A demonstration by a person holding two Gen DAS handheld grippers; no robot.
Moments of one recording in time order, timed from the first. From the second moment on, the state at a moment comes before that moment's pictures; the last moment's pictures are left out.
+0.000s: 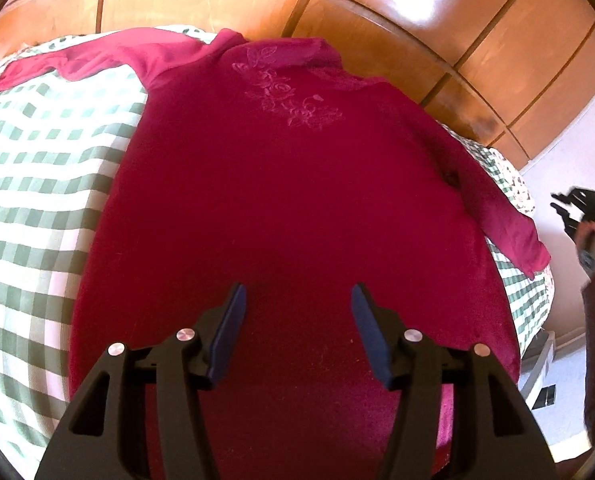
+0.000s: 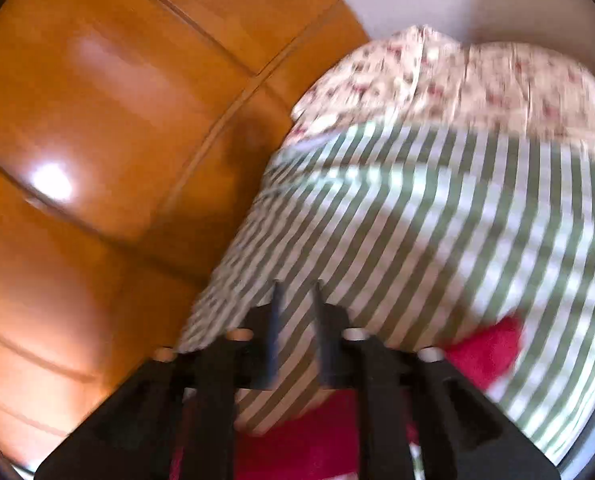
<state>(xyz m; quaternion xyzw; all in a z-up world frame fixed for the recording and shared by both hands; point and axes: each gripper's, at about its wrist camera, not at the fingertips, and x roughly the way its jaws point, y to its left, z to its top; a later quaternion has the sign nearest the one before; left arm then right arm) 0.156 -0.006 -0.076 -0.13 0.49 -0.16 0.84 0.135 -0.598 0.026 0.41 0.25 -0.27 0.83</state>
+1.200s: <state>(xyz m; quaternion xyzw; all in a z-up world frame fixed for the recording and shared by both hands) 0.149 0.005 -0.067 -0.13 0.48 -0.15 0.86 0.058 -0.588 -0.031 0.29 0.29 -0.31 0.86</state>
